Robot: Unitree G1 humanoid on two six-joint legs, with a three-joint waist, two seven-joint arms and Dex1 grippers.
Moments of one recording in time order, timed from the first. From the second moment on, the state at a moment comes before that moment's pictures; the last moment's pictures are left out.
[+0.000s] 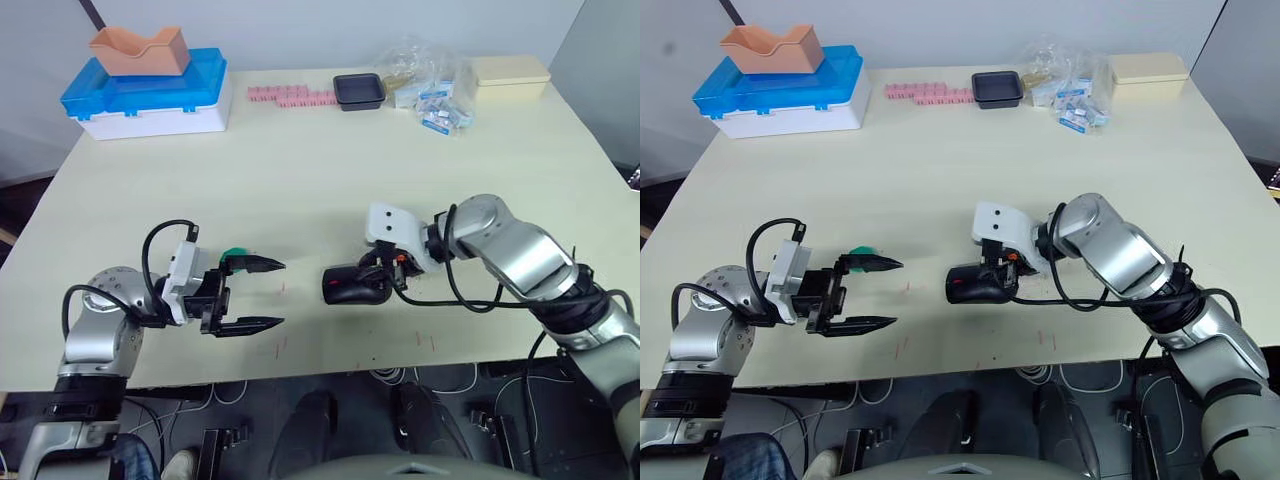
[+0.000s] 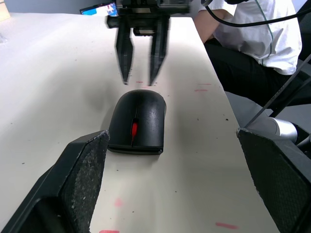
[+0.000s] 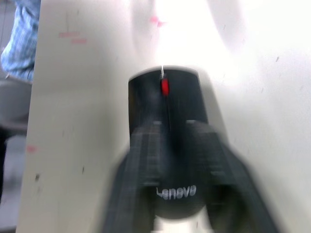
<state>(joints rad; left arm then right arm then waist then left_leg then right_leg) -0.18 0.79 0.11 0.07 -0.57 0.01 -1.55 -0.84 -0.52 0.53 -0.27 0.20 0.95 1.05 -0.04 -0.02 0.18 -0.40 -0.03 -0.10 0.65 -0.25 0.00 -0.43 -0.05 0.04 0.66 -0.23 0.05</state>
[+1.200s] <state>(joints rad) -0.09 0.81 0.17 0.03 -0.57 0.02 -1.53 -0.89 -0.35 0.70 -0.09 0.12 0.90 0.98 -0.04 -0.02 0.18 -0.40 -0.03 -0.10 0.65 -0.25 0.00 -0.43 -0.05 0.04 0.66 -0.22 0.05</state>
